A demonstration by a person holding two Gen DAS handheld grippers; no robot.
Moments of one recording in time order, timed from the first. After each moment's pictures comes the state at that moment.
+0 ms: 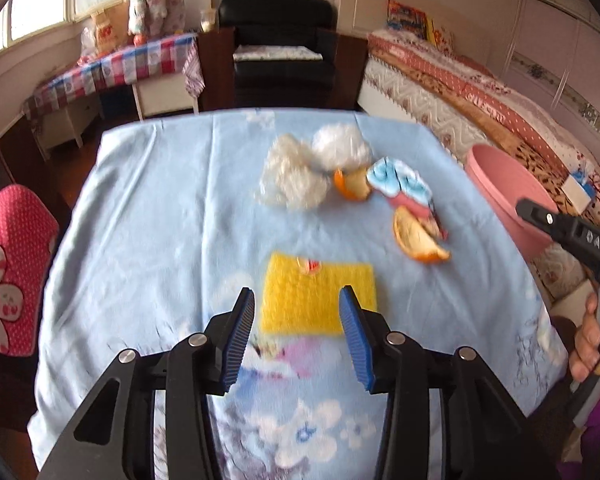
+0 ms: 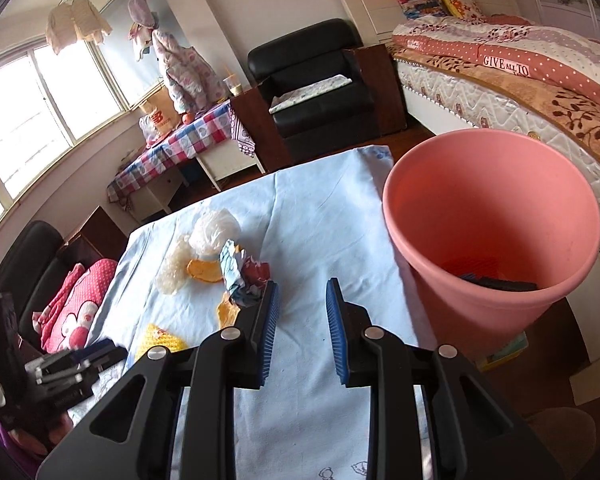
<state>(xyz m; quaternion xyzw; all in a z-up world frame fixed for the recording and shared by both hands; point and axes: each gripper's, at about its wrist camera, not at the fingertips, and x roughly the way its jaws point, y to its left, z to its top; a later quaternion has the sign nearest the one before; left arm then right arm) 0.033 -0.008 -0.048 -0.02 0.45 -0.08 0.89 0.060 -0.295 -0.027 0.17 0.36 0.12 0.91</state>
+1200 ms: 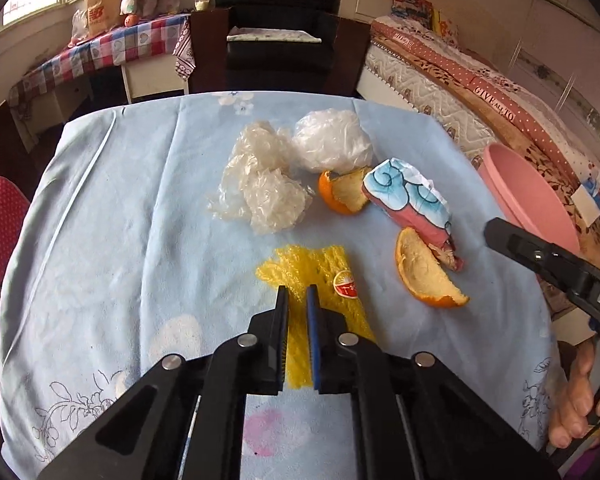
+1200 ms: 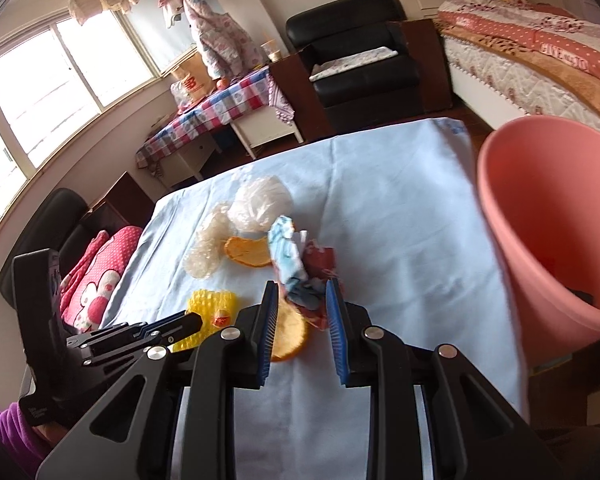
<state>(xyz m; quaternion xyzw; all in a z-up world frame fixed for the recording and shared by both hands) 0.097 -0.038 -0.070 -0.05 0.46 -0.08 0.88 0.096 -0.241 -0.042 0.15 0.40 0.20 0.88</state>
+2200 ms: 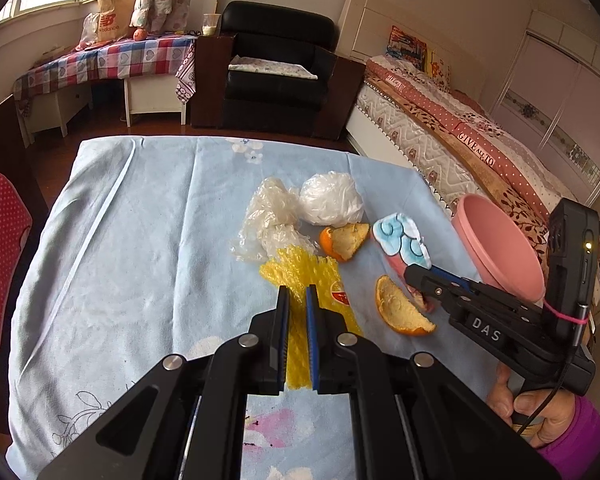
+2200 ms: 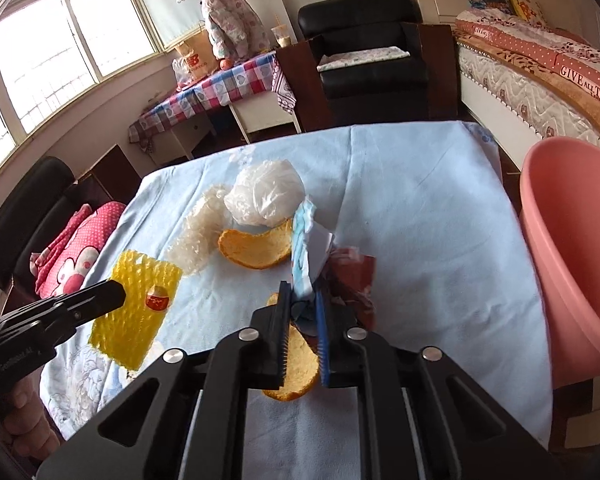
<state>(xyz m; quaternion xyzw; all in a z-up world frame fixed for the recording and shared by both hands) 0.078 -0.010 -0.031 -0.09 0.41 -0.09 0.90 0.113 -0.207 -0.053 0.09 0.40 0.19 0.89</state>
